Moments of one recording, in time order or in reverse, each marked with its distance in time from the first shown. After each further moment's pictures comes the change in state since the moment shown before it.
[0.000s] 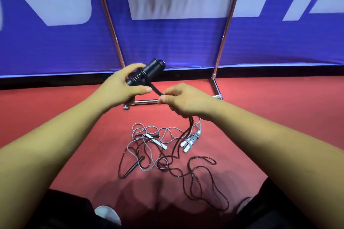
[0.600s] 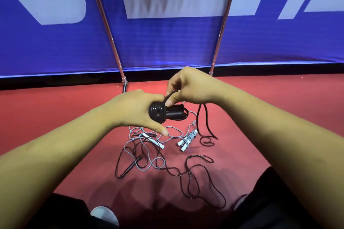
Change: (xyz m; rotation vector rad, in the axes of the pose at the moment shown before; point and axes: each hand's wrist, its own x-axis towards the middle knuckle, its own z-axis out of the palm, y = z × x) left_hand -0.023 0.025 0.035 0.749 -0.392 0.277; right_hand -0.008 -0.014 -0.038 -0.393 0.015 -0.225
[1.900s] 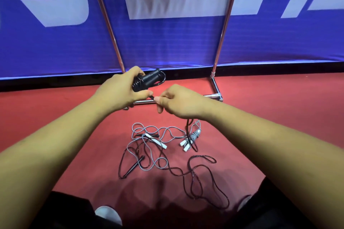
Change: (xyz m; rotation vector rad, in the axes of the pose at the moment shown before) left_hand 0.000 -0.036 -0.012 -0.278 0.290 -0.285; right_hand 0.002 -0.011 0.041 0.154 -0.043 0.122
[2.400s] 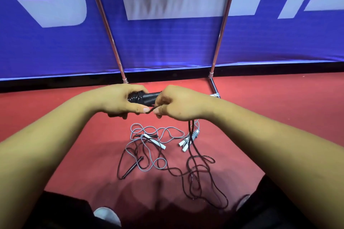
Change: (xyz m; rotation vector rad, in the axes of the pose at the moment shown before) left_hand 0.003 -0.007 -0.009 -0.168 -0.478 0.045; right_hand -0.012 -0.019 -0.010 -0.194 -0.115 -0.042
